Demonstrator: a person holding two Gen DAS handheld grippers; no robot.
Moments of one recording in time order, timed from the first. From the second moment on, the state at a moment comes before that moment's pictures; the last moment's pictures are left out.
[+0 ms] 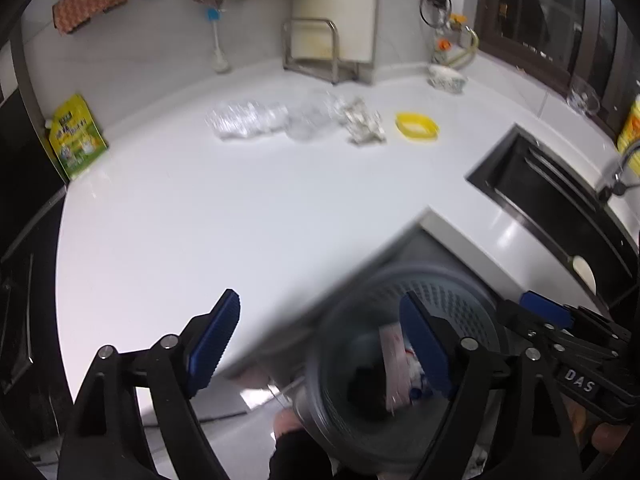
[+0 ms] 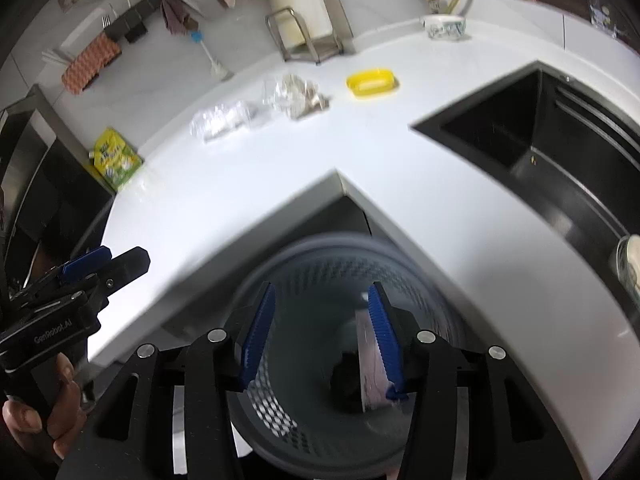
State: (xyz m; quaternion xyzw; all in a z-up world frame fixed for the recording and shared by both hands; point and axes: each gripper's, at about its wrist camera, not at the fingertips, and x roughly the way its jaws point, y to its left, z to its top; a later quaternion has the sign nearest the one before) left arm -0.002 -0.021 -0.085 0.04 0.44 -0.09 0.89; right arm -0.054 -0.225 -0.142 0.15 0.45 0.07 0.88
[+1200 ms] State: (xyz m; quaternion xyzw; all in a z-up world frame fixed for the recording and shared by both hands) left arm 0.223 0.033 -0.091 0.04 0.41 -0.10 0.90; right arm 0.176 -0.180 -0.131 0.11 0.40 0.00 0.91
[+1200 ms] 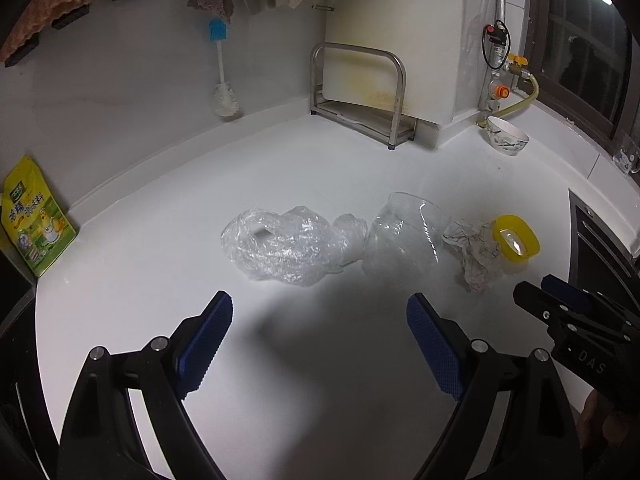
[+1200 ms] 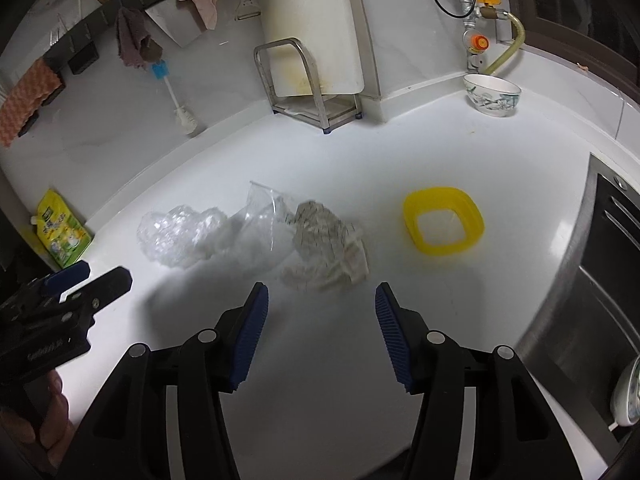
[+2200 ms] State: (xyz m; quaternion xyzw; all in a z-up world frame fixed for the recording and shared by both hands) left arm 0.246 0.025 -0.107 0.03 0.42 -0.13 0.90; right arm 0.238 -0.170 -0.169 0.05 0.43 0.01 0.90
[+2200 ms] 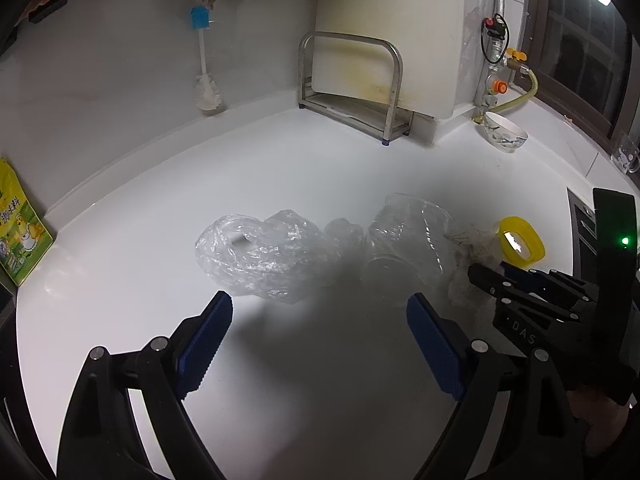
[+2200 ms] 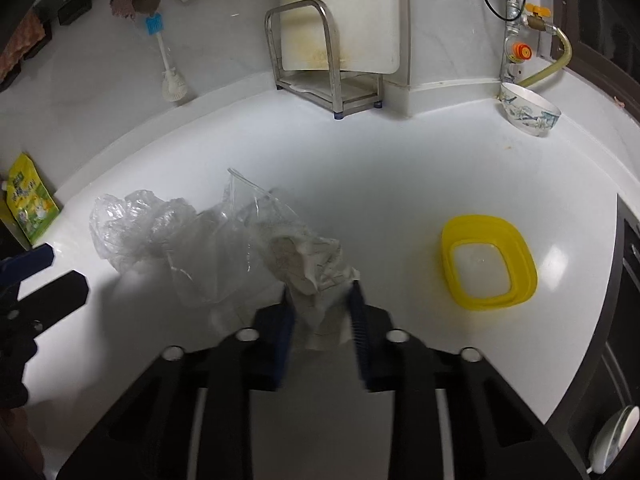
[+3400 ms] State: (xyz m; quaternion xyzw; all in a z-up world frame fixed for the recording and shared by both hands) left arm 0.298 -0.067 -0.162 0.05 0.46 -0.16 0.87; right arm 0.135 -0.223 -0.130 0.17 0.36 -0.06 0.91
